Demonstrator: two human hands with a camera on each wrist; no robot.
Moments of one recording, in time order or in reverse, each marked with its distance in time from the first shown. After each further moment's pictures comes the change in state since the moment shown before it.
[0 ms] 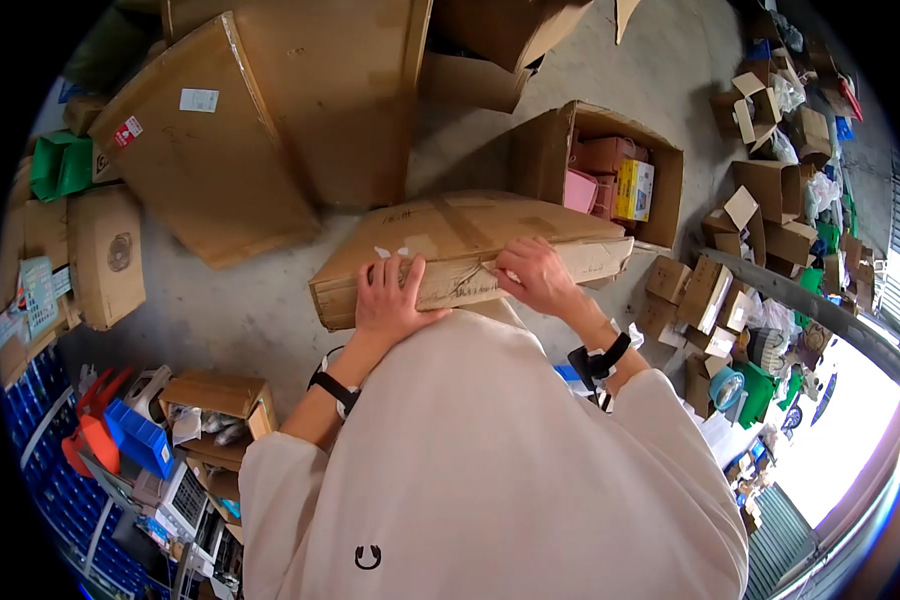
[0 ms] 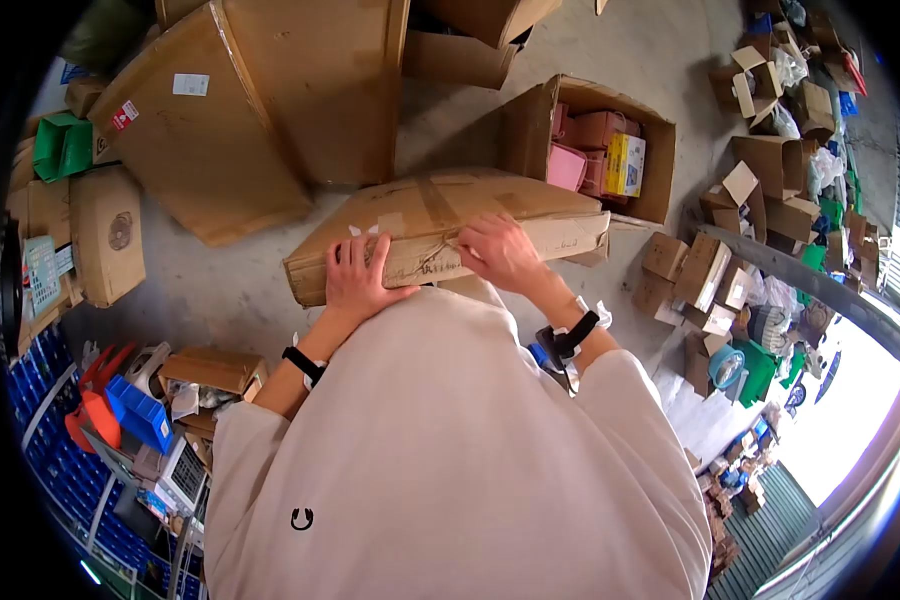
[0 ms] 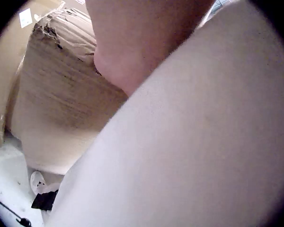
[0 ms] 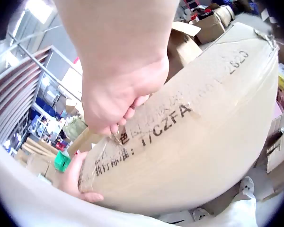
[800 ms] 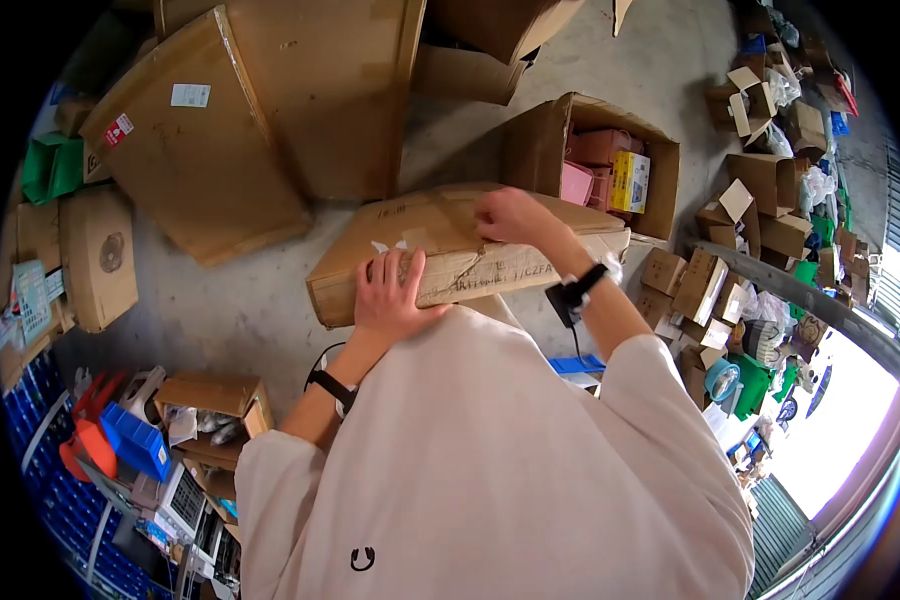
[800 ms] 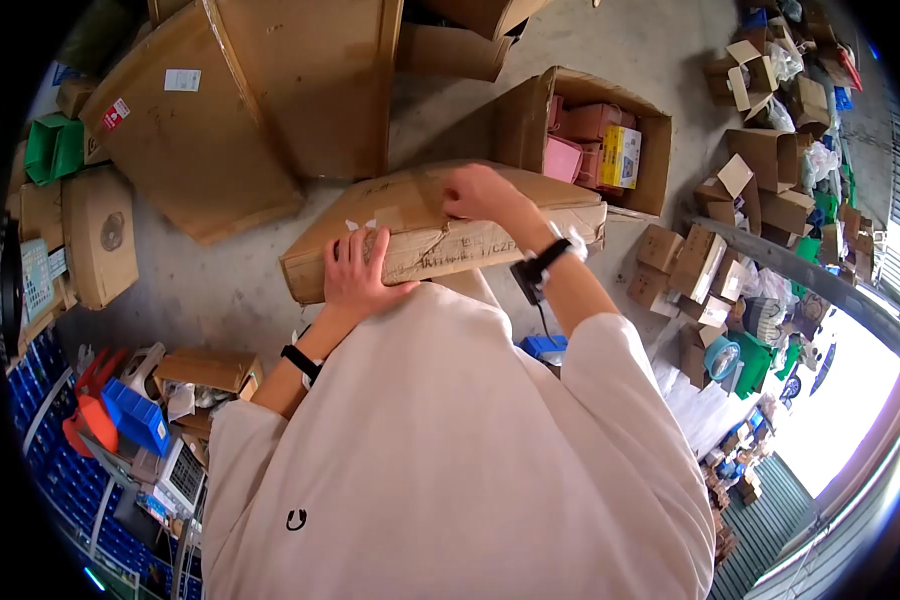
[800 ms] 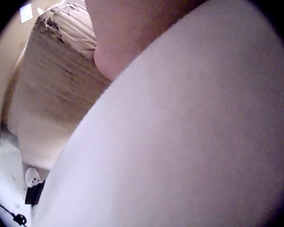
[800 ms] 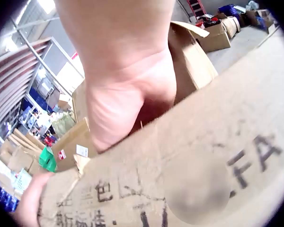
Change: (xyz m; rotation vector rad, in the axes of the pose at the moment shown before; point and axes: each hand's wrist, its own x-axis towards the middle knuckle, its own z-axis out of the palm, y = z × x) left_hand -0.004 0.008 0.000 0.004 0.011 -0.009; right_hand 0.076 0.061 0.028 0.083 -0.348 0.226
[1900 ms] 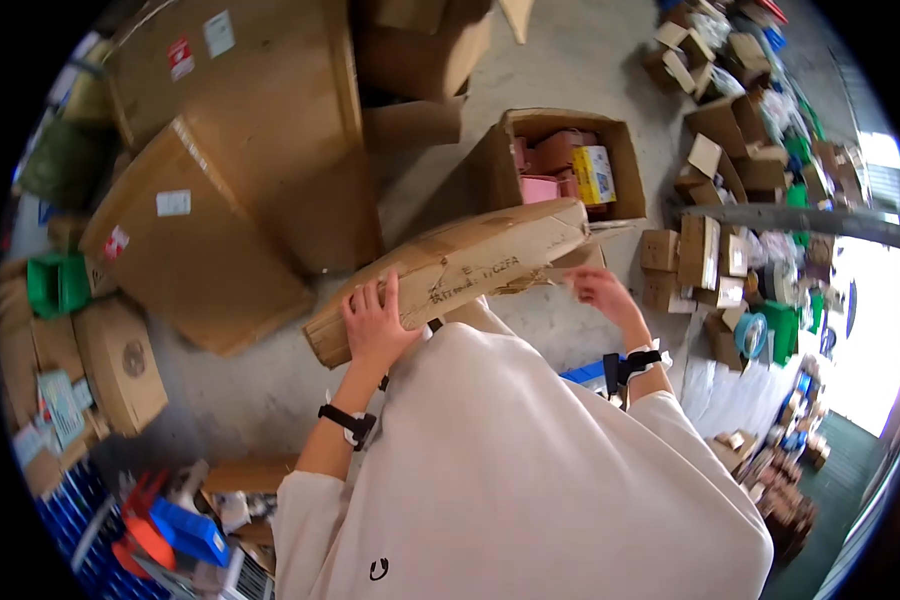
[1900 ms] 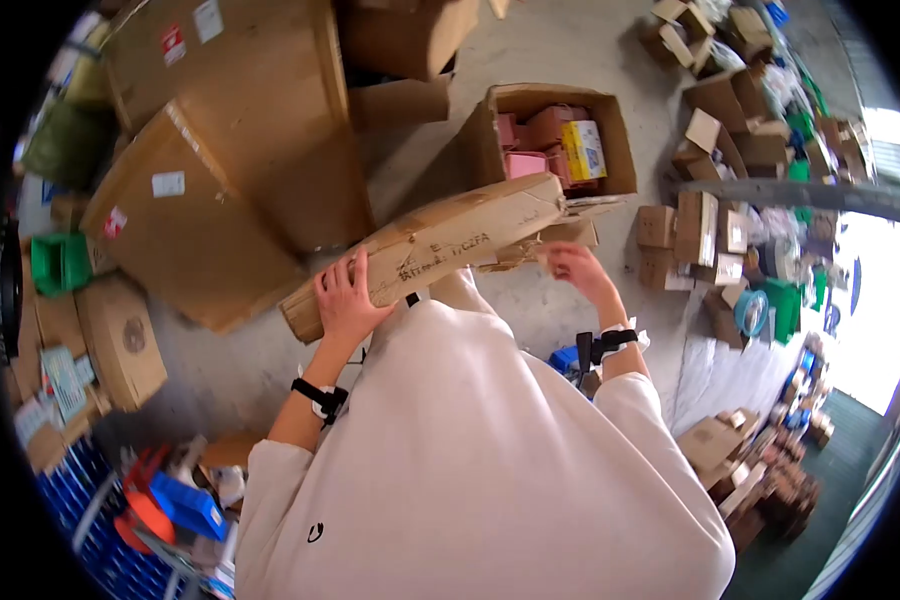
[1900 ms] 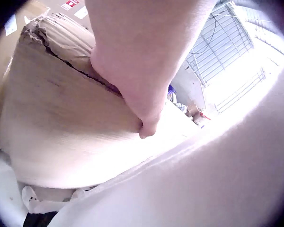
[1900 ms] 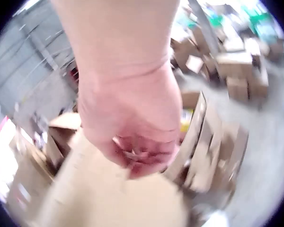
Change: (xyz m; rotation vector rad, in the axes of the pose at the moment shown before) left_hand 0.014 -0.008 -0.011 0.034 -0.137 -0.013; right_hand -0.260 0.078 0.069 1.369 0.485 0.589
